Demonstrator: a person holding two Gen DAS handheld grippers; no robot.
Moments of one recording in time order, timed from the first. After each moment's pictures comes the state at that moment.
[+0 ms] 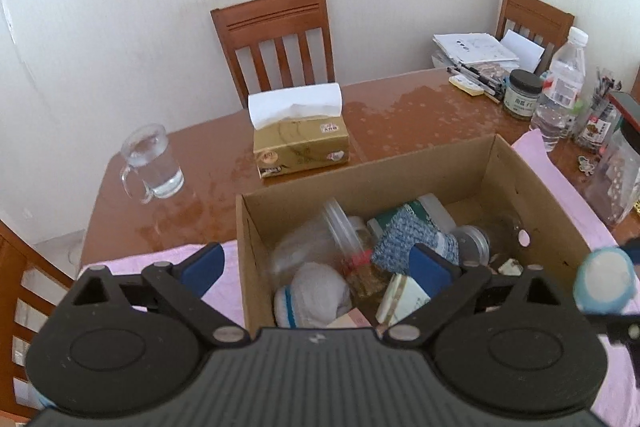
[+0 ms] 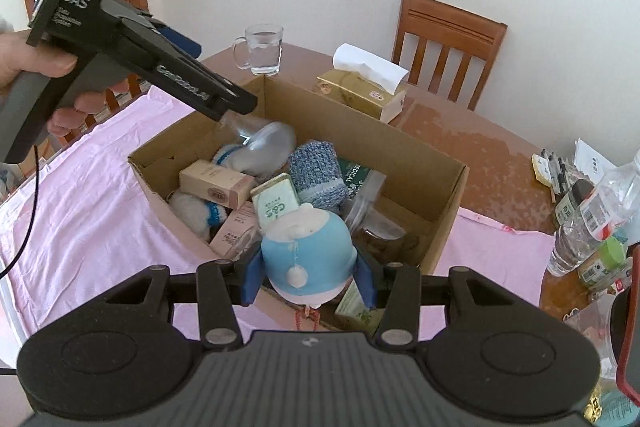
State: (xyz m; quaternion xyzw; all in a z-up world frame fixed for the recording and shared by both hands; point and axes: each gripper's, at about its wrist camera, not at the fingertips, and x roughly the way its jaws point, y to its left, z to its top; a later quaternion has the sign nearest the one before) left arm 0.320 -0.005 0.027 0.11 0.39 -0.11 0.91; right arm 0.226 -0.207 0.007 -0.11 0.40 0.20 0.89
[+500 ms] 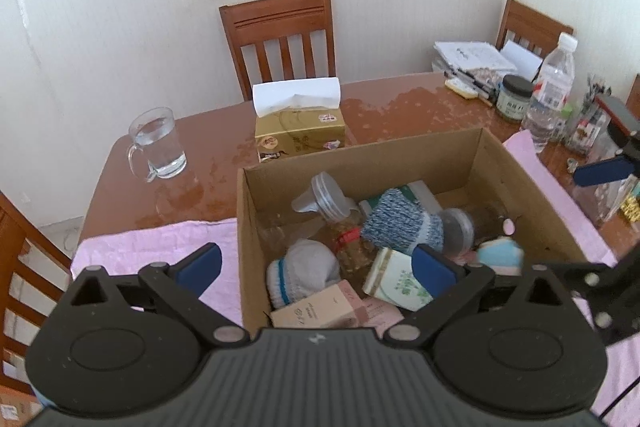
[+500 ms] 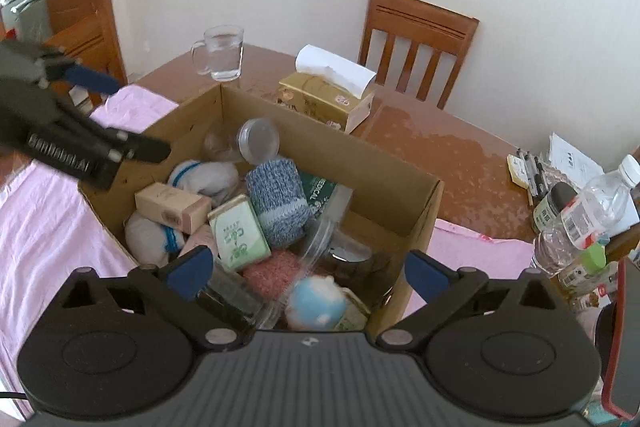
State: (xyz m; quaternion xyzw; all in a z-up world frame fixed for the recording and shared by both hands) left arm 0.285 0.002 0.027 0.08 0.38 -0.11 0.91; right arm 0.260 -0.200 0.004 -0.11 0.40 0.14 0.90
